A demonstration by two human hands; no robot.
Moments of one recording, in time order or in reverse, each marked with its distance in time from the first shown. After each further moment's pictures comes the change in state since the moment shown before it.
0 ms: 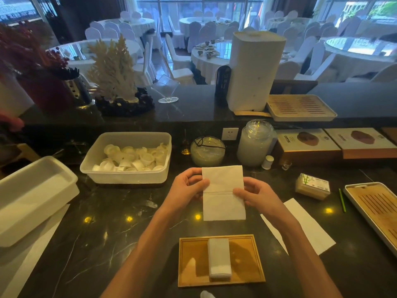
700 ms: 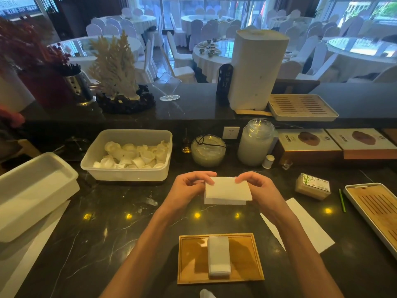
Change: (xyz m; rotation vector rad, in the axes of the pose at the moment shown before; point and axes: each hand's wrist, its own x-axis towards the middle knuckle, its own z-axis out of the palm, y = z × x) left_hand -0.007 -0.001 -0.001 0.003 -0.075 0.075; right_hand 0.006 -0.006 0.002 0.050 0.068 -0.022
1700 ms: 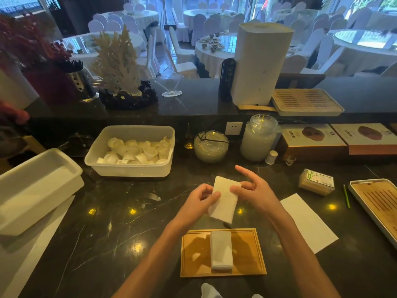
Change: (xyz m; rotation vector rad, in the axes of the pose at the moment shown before) left_hand -0.009 -0.054 0.013 0.188 -0.004 -0.194; right_hand 0.000 0.022 0.011 -0.116 -0.012 0.062
